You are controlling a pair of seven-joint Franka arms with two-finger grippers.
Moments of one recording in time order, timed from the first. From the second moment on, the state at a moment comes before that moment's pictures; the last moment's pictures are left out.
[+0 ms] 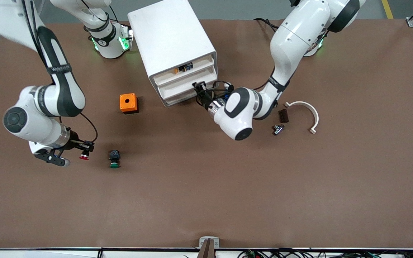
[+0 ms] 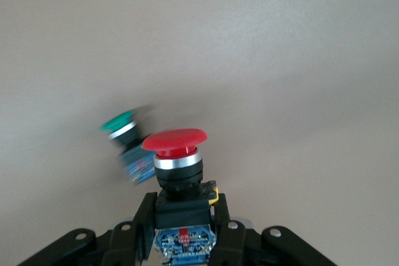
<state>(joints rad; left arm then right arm) -0.50 0.82 -0.20 -1.45 -0.97 1.69 -2.33 0.06 0.30 -0.01 -1.90 0.05 2.14 0.41</state>
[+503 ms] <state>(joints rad) -0.39 0.86 -0.20 -1.36 -0.97 1.72 -2.23 0.37 0.21 0.01 -1.87 0.06 2.05 1.04</state>
